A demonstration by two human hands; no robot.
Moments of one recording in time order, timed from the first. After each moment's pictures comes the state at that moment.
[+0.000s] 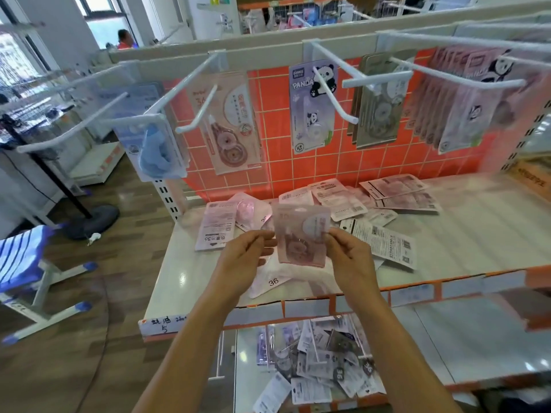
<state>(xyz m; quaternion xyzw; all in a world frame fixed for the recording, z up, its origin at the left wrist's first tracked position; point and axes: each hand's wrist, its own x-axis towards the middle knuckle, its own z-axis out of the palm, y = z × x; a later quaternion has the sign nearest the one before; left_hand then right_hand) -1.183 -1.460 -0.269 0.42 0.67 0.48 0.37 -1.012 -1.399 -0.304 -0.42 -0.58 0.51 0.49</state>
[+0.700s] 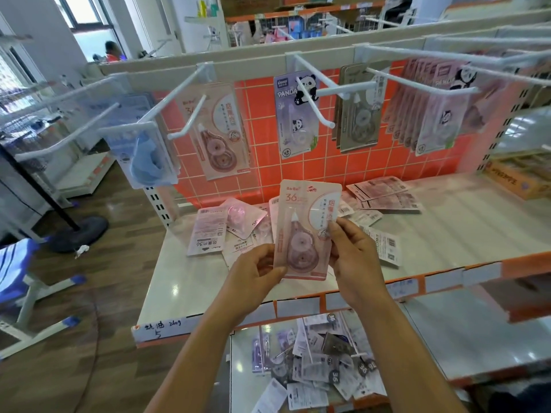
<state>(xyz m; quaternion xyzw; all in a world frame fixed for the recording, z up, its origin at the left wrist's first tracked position) -1.160 -1.478 -0.273 0.52 0.61 0.44 0.40 -1.001 -1.417 -0.267 -0.37 -0.43 0.61 0.55</state>
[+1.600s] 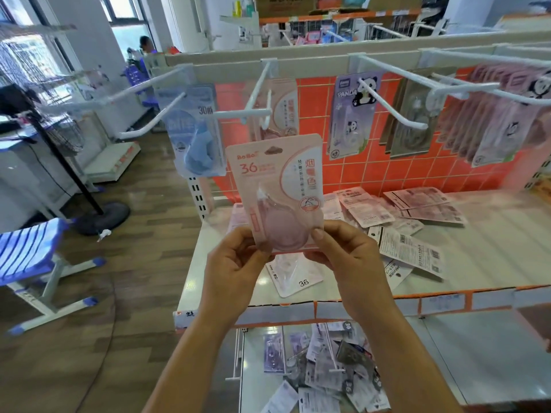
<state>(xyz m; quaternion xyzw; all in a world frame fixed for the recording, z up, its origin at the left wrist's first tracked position) -1.215 -1.525 -0.241 0.47 0.52 0.66 0.27 -1.066 -1.463 -0.235 -0.28 -0.53 0.62 0.50</state>
